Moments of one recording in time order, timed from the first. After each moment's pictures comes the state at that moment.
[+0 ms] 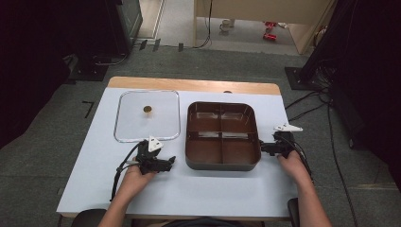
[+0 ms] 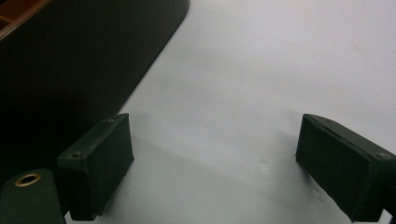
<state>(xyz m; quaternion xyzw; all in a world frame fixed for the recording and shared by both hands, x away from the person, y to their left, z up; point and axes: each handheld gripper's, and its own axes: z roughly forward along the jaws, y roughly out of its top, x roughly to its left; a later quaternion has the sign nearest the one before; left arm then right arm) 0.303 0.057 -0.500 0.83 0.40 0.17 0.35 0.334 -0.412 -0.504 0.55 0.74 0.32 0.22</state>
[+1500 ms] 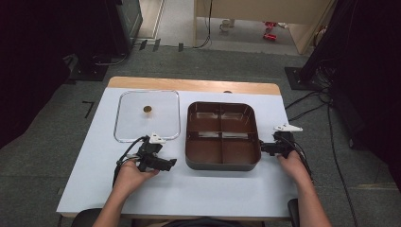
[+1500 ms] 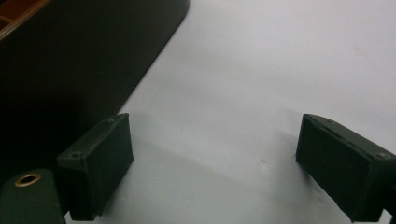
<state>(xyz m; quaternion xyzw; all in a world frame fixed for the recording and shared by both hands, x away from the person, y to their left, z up) 0.306 0.054 -0.470 0.86 0.40 0.08 0.32 0.334 -0.412 -0.504 0.54 0.74 0.32 0.22</state>
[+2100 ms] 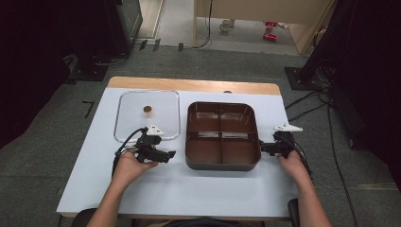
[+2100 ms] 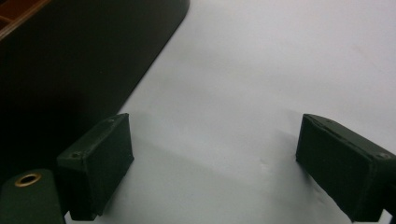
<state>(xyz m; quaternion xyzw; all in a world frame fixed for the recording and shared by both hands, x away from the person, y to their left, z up) 0.330 0.058 -0.452 0.86 0.37 0.08 0.34 0.334 -0.412 -0.504 0.55 0.74 0.32 0.22</state>
